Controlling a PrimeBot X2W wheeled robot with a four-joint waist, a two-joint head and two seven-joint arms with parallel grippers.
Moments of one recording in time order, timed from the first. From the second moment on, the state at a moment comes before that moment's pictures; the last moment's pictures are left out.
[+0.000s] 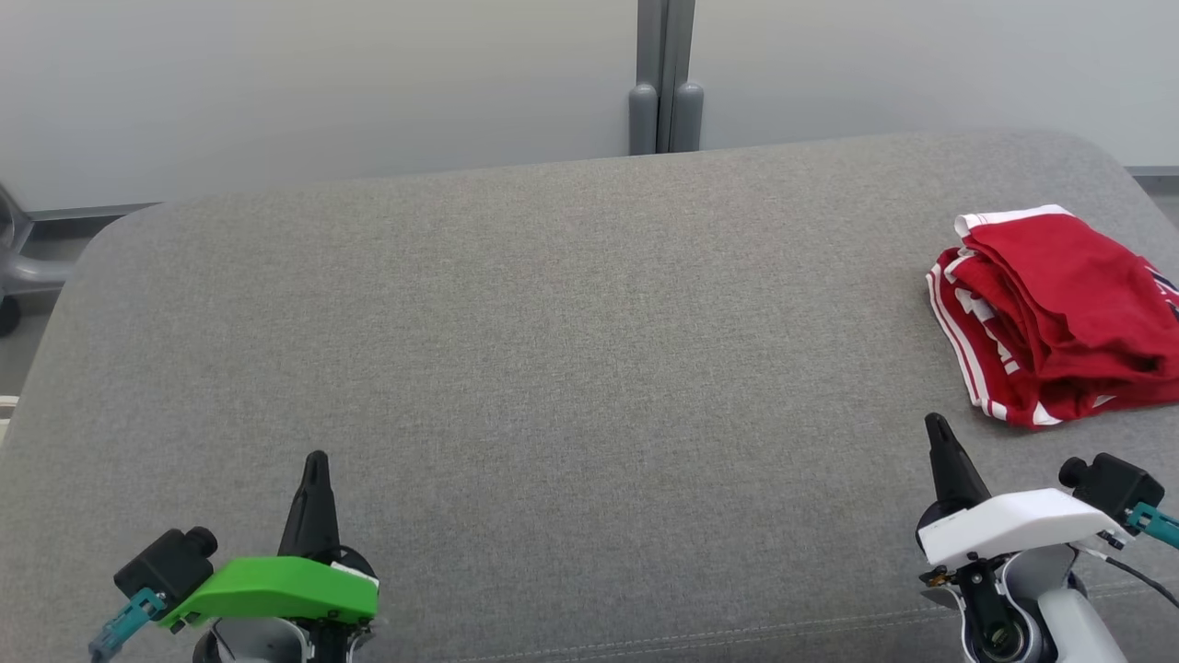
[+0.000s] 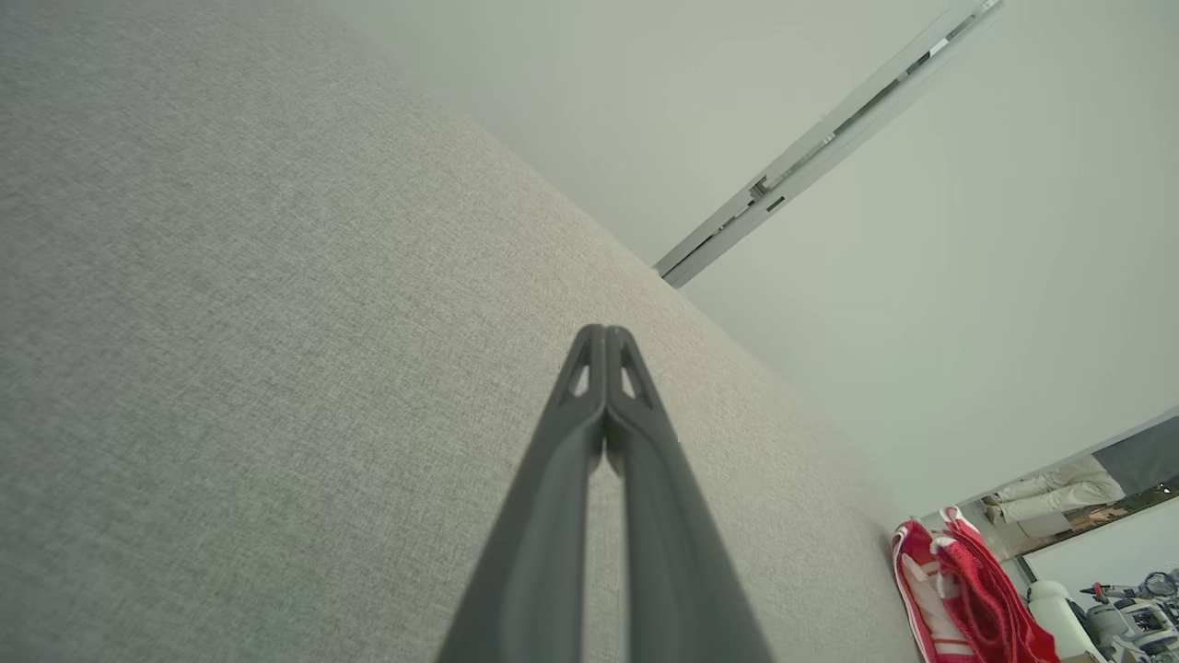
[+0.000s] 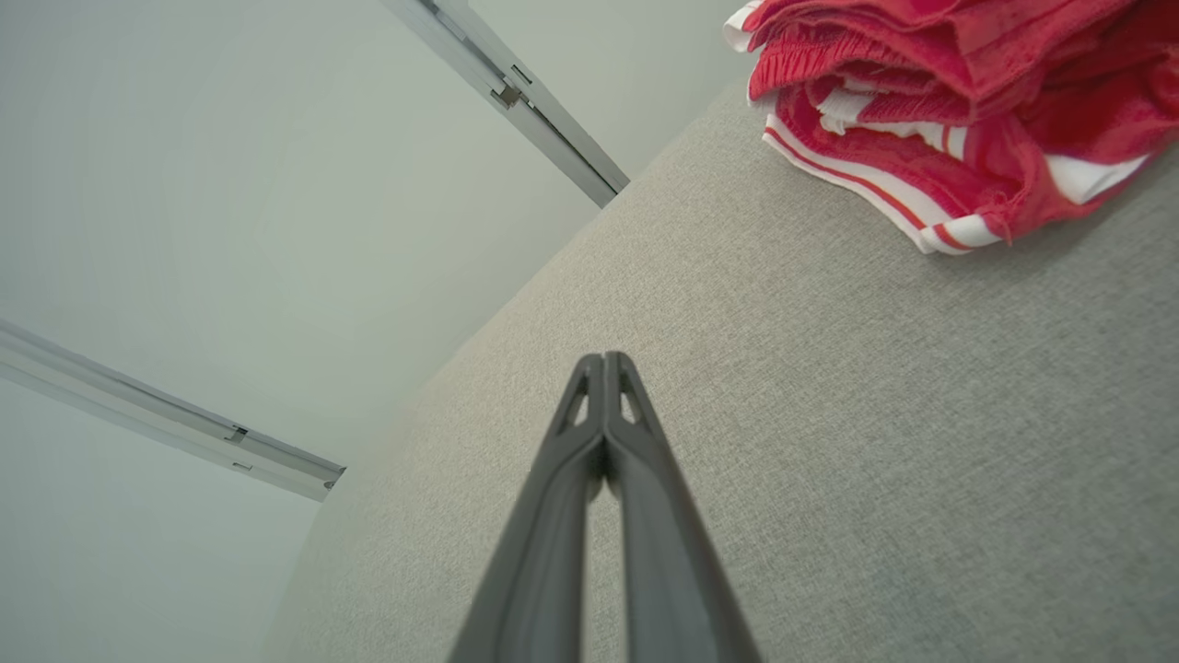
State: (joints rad) left arm -0.06 0.05 -0.09 0.27 -0.85 -0.03 -0.14; right arm -0.11 -0.07 0.00 0.31 0.83 0.13 -0.07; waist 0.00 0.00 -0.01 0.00
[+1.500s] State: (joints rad) left arm -0.19 0.06 -0.03 0.36 -1.33 -0.09 -0.05; right arm -0.22 -0.08 -0.11 0.39 1.31 0.13 0.08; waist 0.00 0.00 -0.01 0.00
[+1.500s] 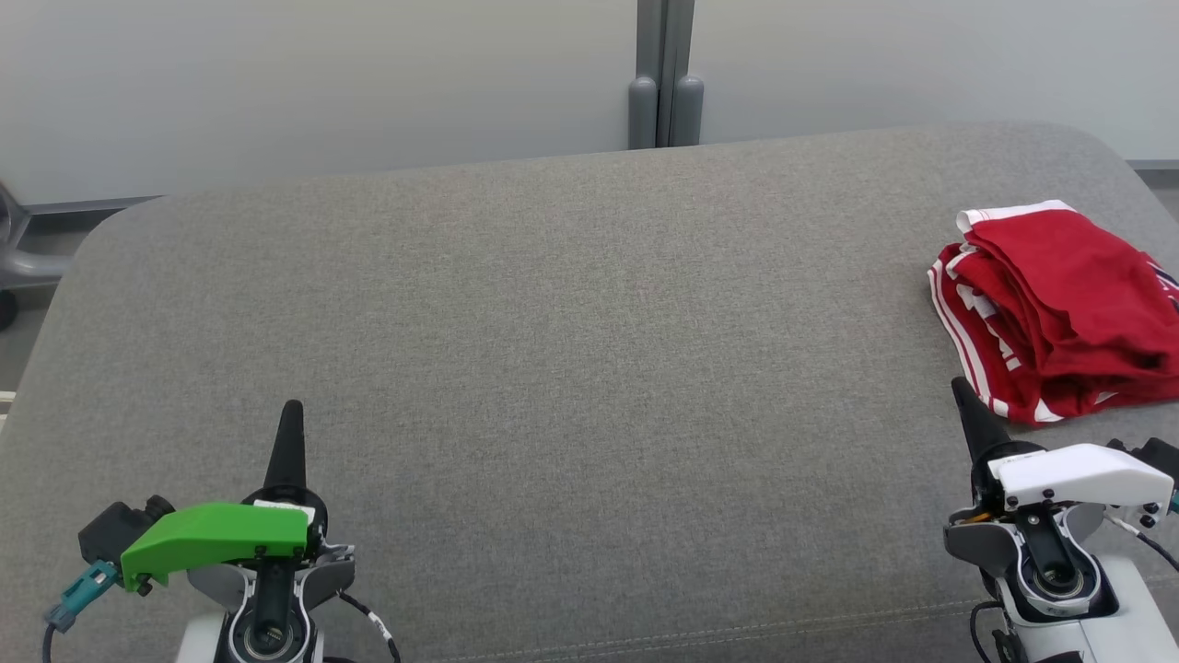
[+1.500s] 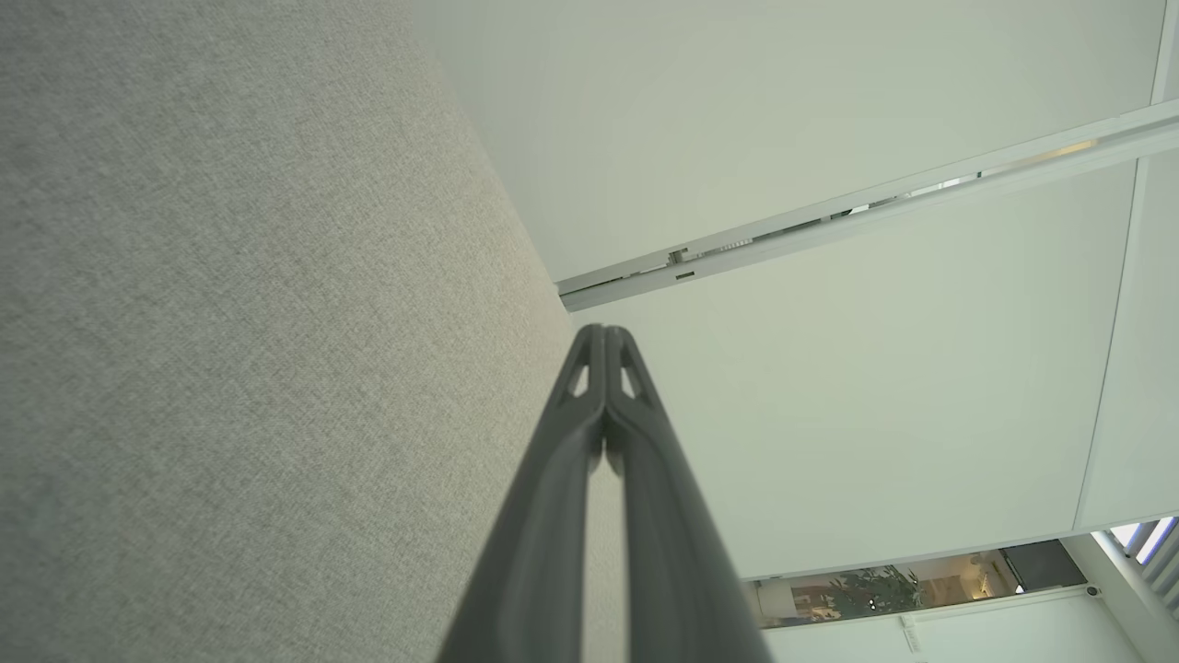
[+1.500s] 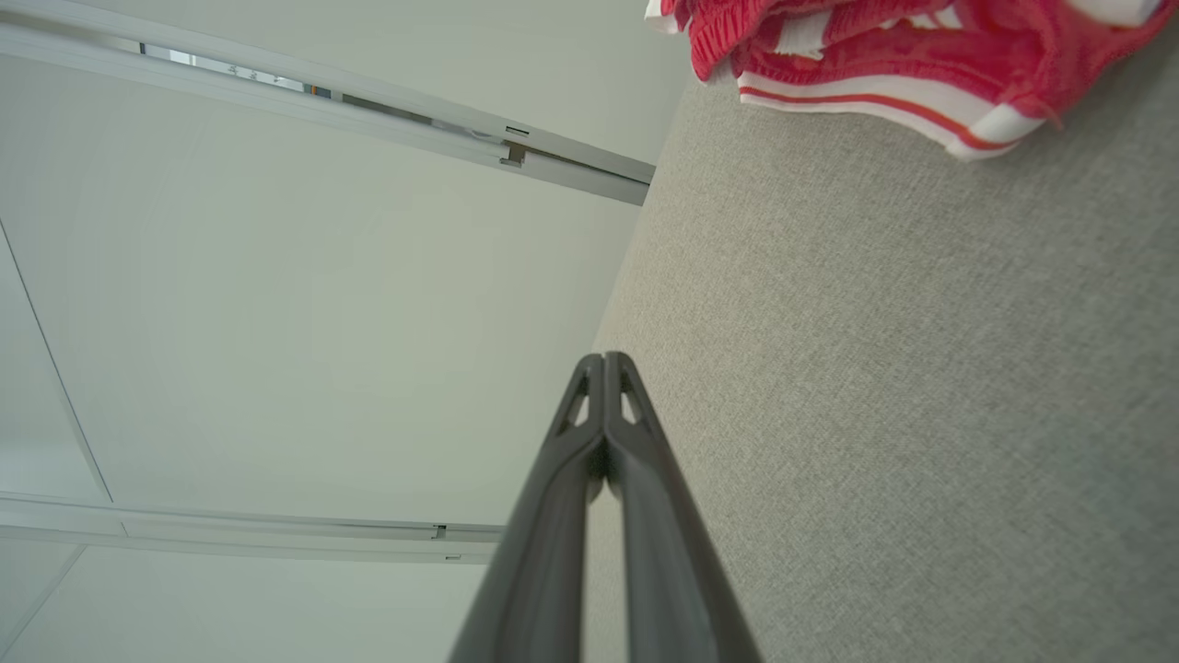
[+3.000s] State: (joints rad) left arm -0.27 0.06 0.02 0.41 -1.63 -0.13 0.01; right arm -0.29 -0.08 -0.18 0.44 1.60 0.13 0.18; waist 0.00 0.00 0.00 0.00
